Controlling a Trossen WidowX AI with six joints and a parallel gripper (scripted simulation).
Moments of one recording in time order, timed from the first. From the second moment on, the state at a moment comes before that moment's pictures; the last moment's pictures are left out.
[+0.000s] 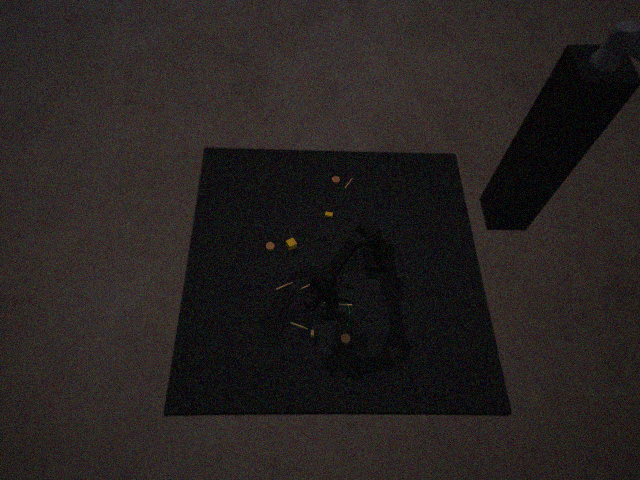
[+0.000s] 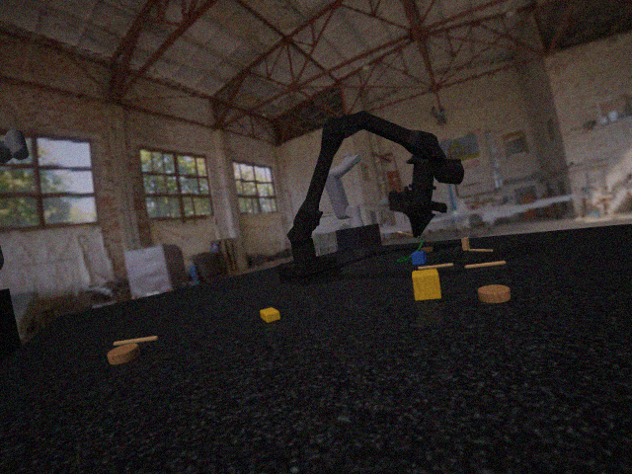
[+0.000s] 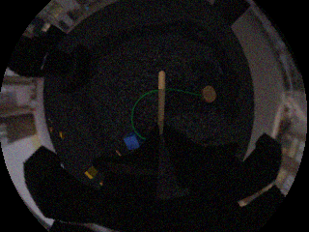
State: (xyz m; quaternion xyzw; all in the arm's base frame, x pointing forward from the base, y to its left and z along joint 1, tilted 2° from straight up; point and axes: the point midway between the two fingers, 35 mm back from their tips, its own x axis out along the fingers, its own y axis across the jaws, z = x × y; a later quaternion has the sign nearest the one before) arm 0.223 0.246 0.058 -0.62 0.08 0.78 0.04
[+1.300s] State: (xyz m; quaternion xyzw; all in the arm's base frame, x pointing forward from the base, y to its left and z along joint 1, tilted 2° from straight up) arm 0.231 0.267 0.057 -0.62 -0.06 0.78 -0.07
